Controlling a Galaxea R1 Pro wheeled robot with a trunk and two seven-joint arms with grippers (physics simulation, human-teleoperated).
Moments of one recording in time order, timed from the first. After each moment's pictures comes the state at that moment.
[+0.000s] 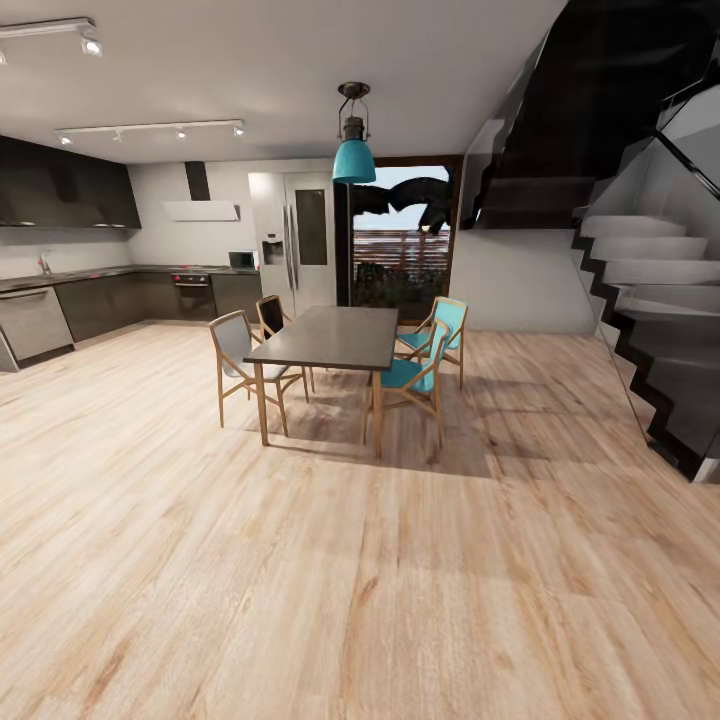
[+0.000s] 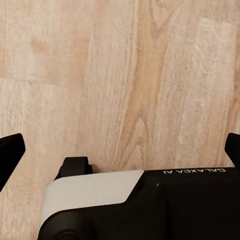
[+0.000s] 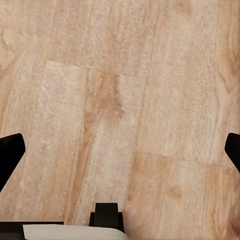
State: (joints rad) left arm 0.02 -0.09 -0.01 -0.73 -0.01 0.33 0.01; right arm -0.10 -0.05 0.00 -0.45 0.03 0.00 0.01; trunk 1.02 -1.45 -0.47
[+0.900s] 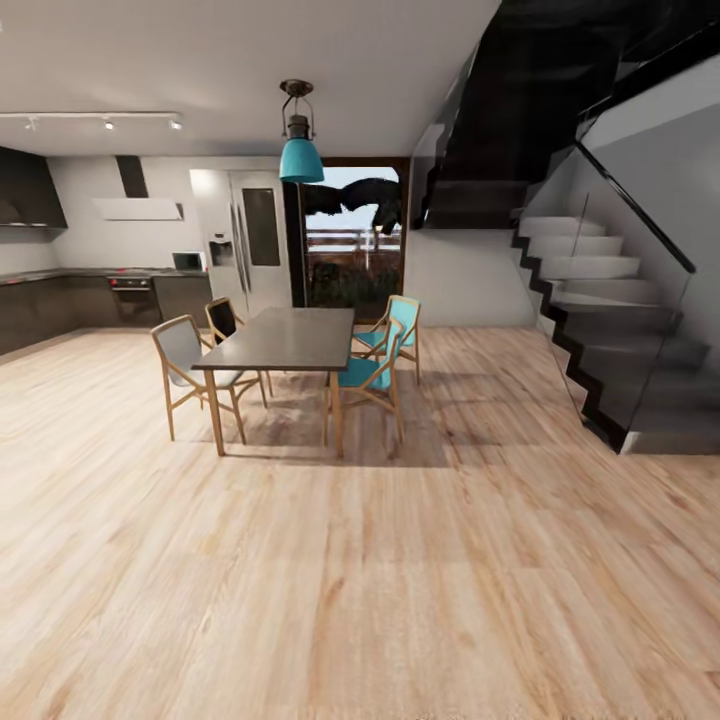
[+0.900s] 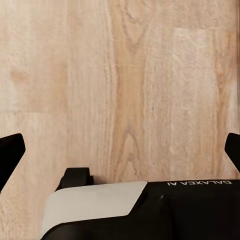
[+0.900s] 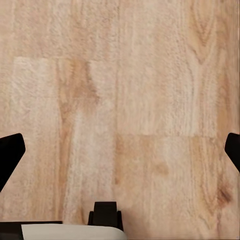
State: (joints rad) left arm 0.02 -0.08 0.00 -0.66 -0.01 0.20 0.01; right arm -0.11 -0.05 0.00 -0.44 0.02 0.00 0.00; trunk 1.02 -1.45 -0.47
